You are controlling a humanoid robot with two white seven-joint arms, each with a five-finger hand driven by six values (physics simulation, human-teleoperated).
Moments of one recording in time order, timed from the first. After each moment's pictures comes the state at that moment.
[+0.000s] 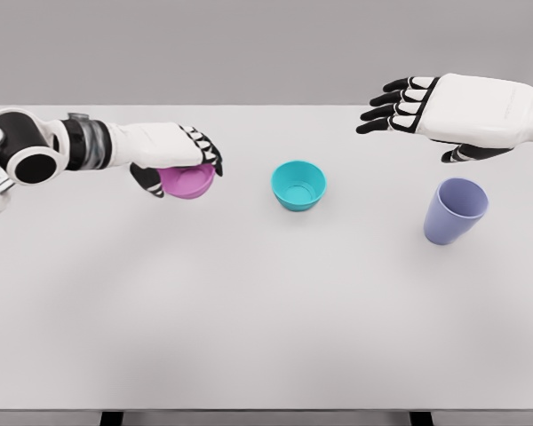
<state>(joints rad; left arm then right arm) -1.03 0.75 -1.09 -1.54 -0.34 -0.24 -0.61 -0.76 -0.99 0.52 -1.75 0.22 -0.61 0.61</state>
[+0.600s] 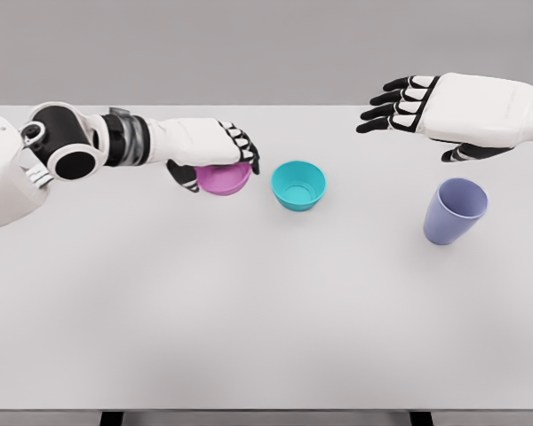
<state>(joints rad) -1.06 0.64 -1.09 -1.54 -0.39 -0.24 -0.61 -0.76 -0.99 0.52 -1.75 0.22 -0.61 0.61</state>
